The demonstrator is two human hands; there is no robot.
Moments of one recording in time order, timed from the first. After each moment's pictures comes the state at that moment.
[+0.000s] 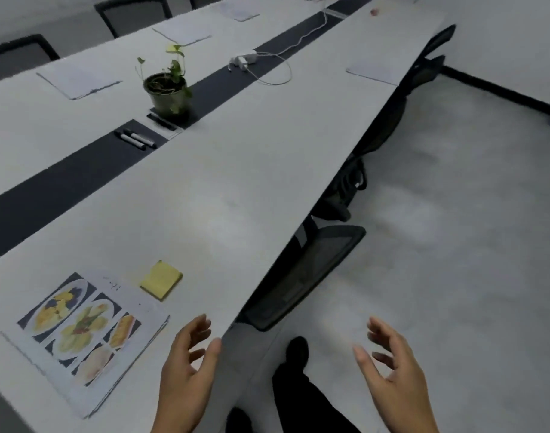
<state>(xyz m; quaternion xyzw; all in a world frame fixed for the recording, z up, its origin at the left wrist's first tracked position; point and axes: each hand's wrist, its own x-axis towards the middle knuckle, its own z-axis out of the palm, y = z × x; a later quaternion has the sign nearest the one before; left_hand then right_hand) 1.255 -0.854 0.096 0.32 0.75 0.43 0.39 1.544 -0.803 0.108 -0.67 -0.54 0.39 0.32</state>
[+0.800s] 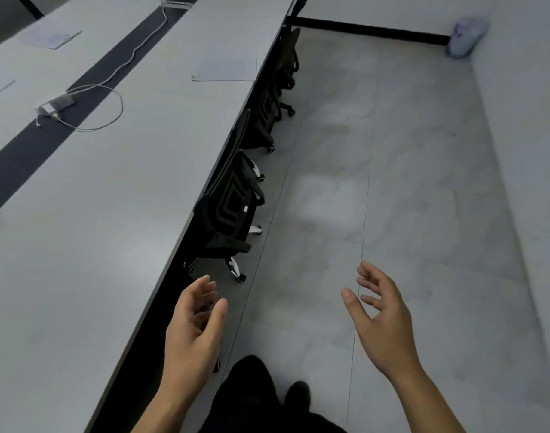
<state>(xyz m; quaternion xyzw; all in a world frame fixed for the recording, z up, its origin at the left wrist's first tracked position) 1.610 -0.489 0.136 0.49 0.65 0.40 0.42 1.883 -0.507 0.127 -0.71 -0.45 0.35 0.42</state>
